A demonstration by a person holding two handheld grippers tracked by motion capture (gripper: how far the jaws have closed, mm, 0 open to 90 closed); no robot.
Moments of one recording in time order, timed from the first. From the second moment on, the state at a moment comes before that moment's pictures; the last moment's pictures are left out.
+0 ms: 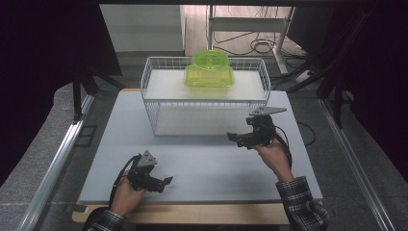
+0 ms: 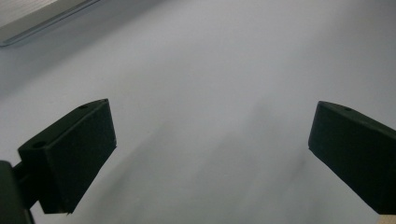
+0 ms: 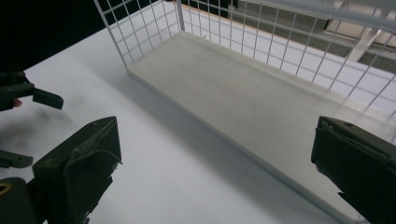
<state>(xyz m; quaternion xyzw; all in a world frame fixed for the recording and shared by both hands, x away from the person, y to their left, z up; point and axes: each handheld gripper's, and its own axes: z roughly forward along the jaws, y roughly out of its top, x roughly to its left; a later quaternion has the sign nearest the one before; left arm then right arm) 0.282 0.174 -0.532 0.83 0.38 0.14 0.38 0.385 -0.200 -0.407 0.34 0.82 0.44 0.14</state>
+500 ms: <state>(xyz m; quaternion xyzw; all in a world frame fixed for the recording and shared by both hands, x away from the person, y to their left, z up) 0.282 0.173 -0.532 0.83 0.38 0.14 0.38 0.368 -0.213 -0.426 0.36 0.81 0.44 0.13</state>
